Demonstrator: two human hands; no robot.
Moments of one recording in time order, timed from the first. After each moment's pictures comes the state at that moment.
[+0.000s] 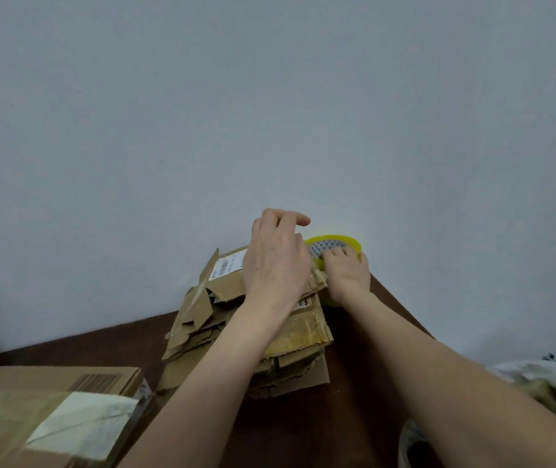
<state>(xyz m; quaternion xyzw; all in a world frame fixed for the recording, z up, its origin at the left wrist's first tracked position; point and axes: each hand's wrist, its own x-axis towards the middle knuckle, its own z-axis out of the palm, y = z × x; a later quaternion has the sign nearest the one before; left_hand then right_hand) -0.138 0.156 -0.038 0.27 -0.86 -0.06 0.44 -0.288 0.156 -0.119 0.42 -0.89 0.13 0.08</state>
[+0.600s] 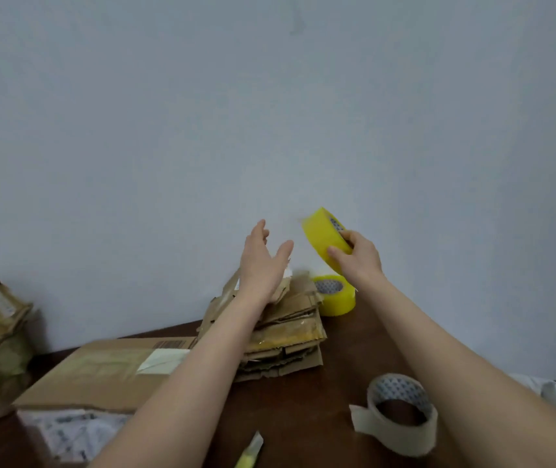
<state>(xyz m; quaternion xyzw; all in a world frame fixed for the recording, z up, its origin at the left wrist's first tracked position) -0.075 0.185 0.003 0.28 -0.78 -0.34 0.44 -0.217 0.270 -0.019 0.34 -0.74 0.58 0.00</state>
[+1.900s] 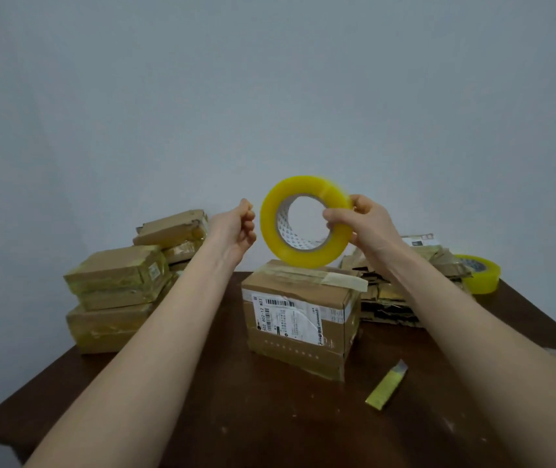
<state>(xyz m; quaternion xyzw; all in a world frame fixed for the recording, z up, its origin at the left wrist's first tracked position) 0.221 0.127 0.036 0.32 -0.43 -0.64 0.55 0.032 0.229 0.018 0.50 -0.49 0.66 -0.28</state>
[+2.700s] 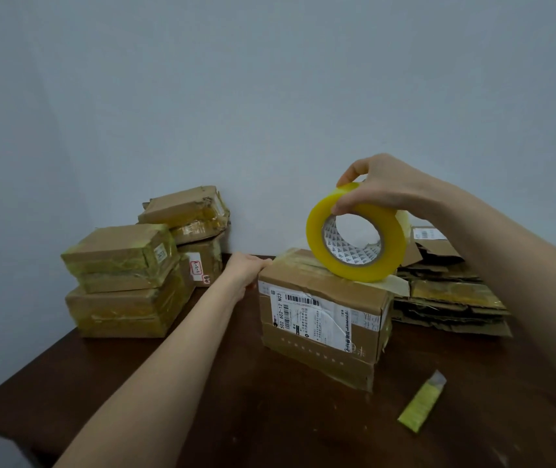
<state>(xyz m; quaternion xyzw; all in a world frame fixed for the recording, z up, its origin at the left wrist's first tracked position) 0.236 0.063 -0.065 0.57 -0.57 -0.48 0.35 0.036 0.183 0.070 0.64 -0.68 0.34 -0.08</state>
